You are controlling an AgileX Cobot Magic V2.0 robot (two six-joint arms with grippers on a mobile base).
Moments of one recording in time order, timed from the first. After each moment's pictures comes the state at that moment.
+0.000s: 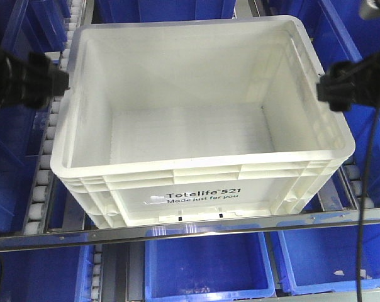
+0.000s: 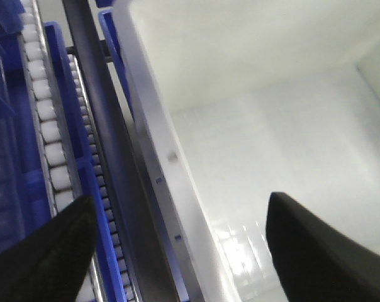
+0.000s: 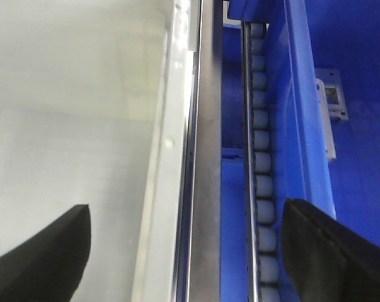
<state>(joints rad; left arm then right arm) -0.46 1.08 -1.08 0.17 0.79 -0.28 0.37 1.06 -0.99 -0.42 0.71 0.39</state>
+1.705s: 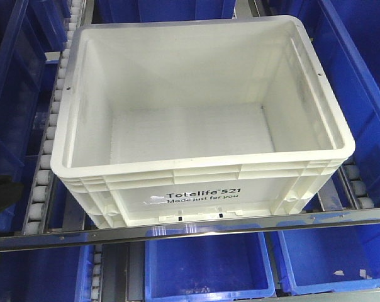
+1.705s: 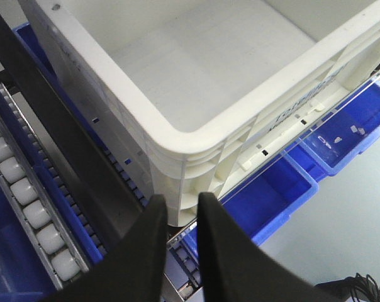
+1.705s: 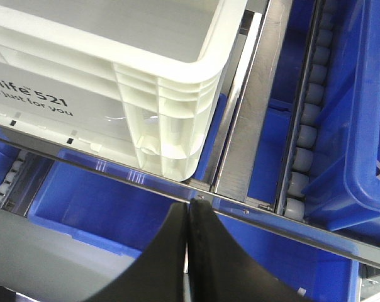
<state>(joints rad) -0.49 0.61 -0.68 -0.10 0.80 0.14 0.37 0.48 -0.66 -0.09 0.96 -0.03</state>
